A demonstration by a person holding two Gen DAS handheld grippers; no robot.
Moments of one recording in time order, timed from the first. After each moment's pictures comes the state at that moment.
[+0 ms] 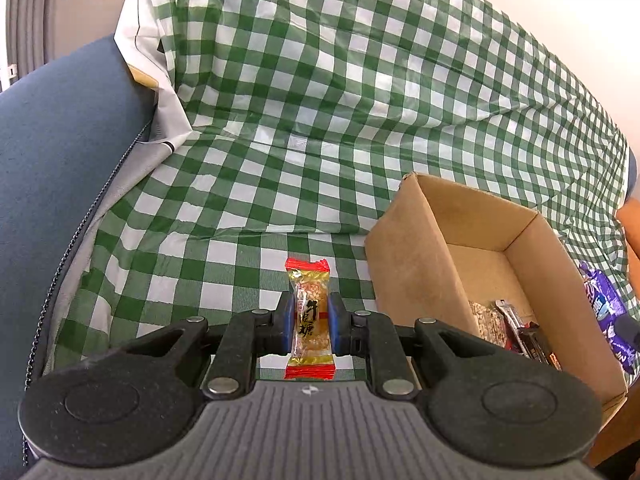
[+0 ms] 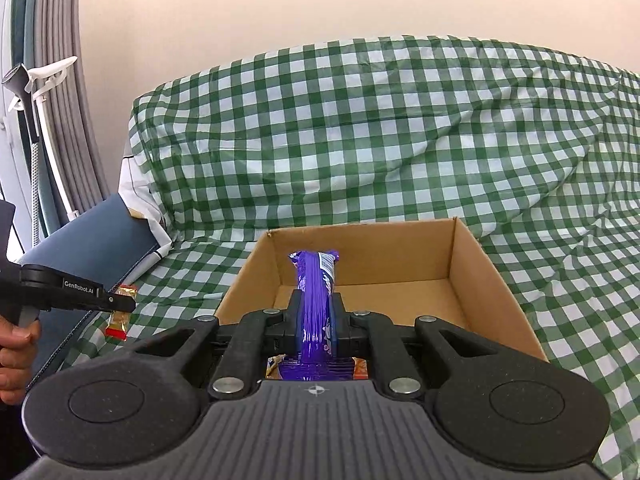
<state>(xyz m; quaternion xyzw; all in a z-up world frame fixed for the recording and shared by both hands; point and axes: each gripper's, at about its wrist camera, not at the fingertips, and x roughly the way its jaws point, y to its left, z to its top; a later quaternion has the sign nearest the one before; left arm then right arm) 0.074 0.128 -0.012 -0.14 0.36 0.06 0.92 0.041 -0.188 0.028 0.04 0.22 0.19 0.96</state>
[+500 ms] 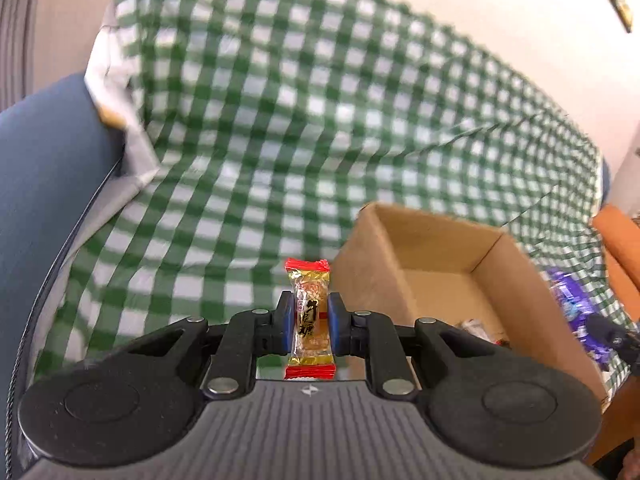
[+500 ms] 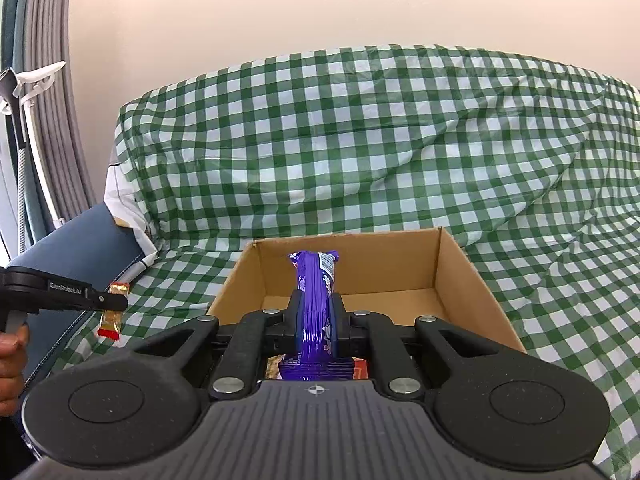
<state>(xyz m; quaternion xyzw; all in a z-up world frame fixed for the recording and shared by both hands) 0.070 0.107 0.005 -0.13 0.30 0.01 0.95 0.041 -0.186 0.031 0.04 0.21 0.17 0.96</state>
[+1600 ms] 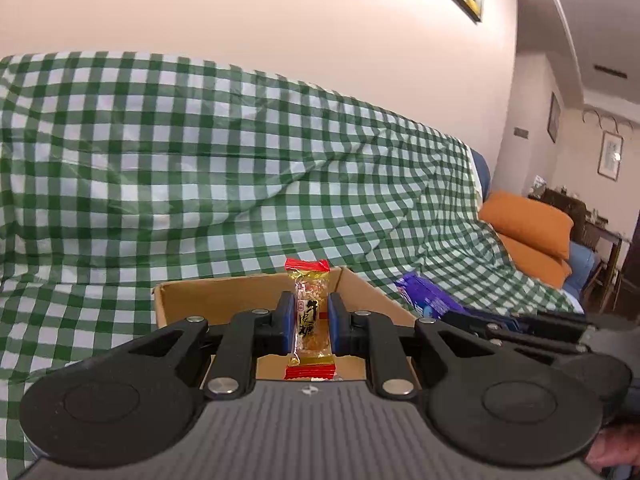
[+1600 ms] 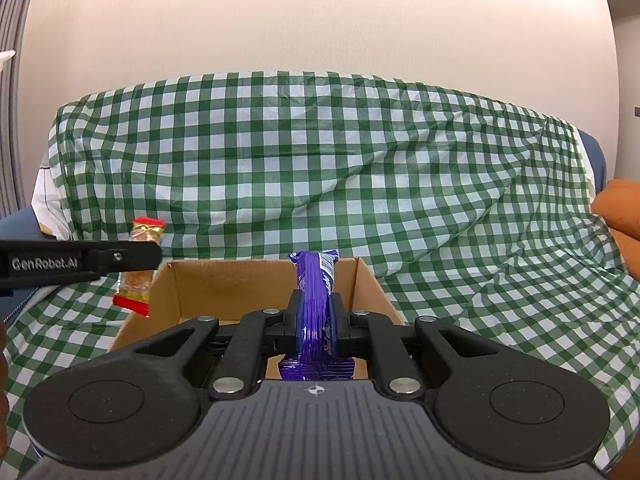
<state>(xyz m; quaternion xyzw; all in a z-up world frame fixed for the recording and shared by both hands) 0.079 -0.030 0.015 -0.05 0.17 -0.16 0.97 0.052 -0.196 0.028 -0.01 0.17 0.05 0.98</state>
